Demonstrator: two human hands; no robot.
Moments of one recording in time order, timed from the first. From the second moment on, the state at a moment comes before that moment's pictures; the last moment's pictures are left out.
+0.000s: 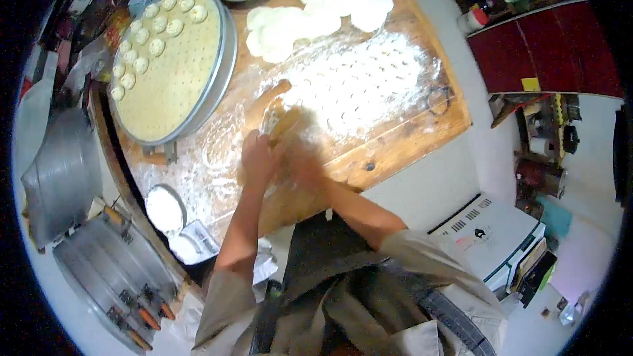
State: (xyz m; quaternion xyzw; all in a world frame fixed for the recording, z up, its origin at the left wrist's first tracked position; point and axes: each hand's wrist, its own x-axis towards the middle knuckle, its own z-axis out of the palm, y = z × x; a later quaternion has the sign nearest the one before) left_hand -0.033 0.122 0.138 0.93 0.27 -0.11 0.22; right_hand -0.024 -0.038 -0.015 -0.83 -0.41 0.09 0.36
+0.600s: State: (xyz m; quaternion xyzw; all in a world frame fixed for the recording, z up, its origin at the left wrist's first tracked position) left_hand -0.084 0.119 0.095 0.89 0.26 -0.04 0.36; right_hand 0.029 0.005 0.078 -0.87 -0.42 0.03 0.25
